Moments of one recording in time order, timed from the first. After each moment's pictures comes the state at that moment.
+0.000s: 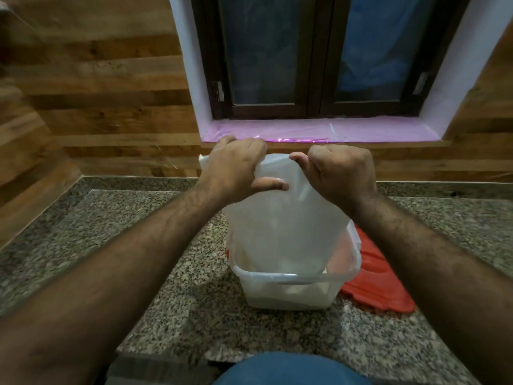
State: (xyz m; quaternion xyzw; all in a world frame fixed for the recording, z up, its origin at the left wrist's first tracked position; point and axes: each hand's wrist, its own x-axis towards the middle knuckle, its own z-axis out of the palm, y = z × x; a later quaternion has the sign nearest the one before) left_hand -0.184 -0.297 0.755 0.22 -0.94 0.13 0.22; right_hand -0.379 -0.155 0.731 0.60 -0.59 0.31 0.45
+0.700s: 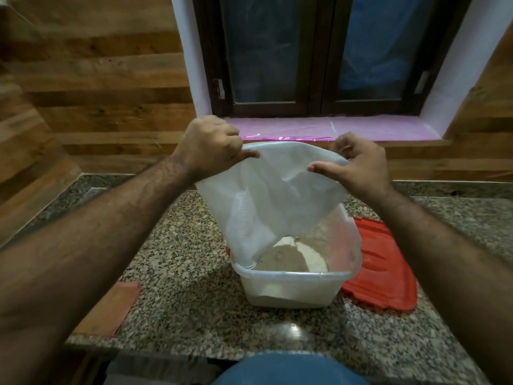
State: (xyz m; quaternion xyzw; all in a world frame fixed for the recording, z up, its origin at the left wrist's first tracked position) left_hand -0.160 -0.362 0.778 0.01 -0.88 0.30 0.37; right_hand -0.408 -0.139 0.730 0.49 -0.73 0.48 0.07
